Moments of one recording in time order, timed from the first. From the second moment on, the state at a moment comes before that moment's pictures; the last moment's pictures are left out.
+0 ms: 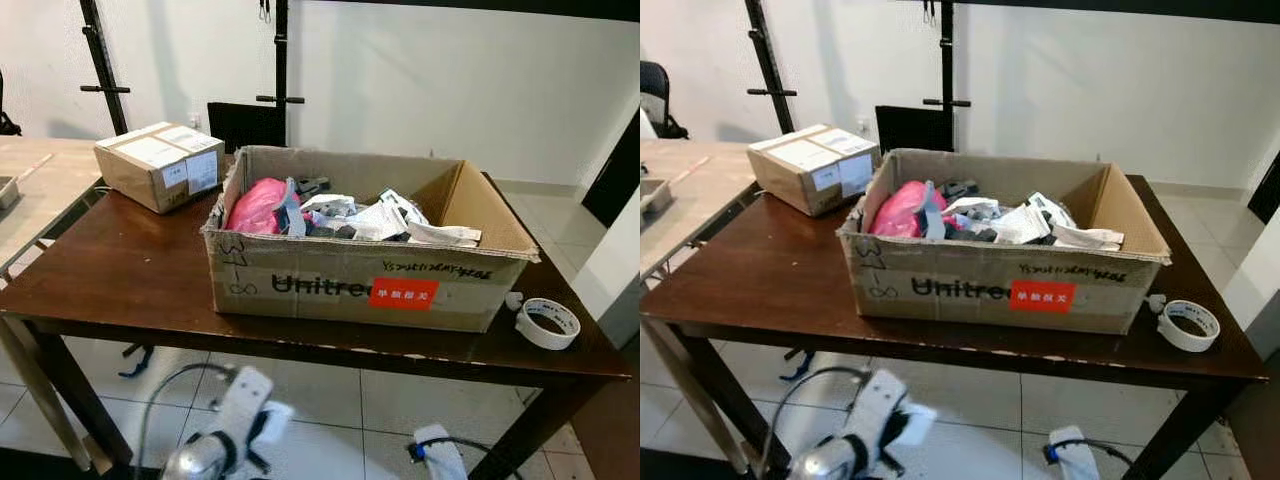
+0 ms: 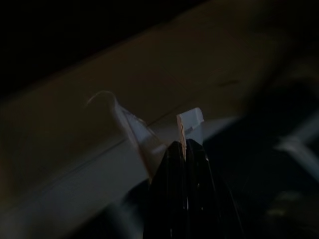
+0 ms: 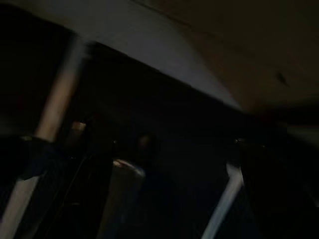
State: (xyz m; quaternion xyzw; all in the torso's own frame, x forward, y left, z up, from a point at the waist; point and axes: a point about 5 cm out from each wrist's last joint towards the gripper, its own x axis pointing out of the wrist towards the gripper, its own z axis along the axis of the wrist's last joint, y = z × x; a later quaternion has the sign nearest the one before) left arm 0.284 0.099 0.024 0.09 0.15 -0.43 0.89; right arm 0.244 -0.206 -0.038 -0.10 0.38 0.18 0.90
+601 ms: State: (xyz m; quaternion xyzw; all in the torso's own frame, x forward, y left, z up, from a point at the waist) left arm 0.307 0.073 0.208 -0.02 -0.01 -0.67 0.75; right arm 0.323 -0.263 0.147 -0.17 0.16 0.41 0.88
